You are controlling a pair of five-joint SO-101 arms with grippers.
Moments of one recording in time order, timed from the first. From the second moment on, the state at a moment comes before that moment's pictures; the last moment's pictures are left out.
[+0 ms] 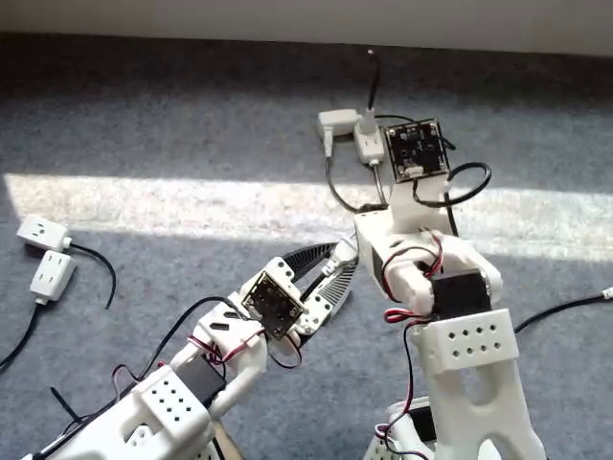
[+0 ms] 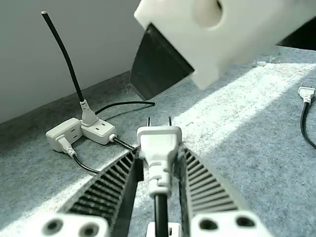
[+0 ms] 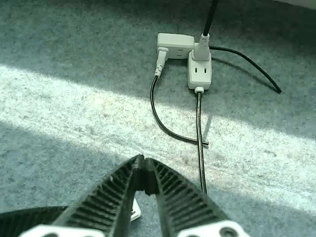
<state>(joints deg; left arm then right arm) 37.1 -64.9 91.1 -10.2 -3.2 -13.6 -45.7 39.4 57.5 5.0</state>
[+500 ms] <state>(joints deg) 37.3 -64.7 91.2 -10.2 -3.2 -13.4 -45.4 49.0 55.4 4.8</state>
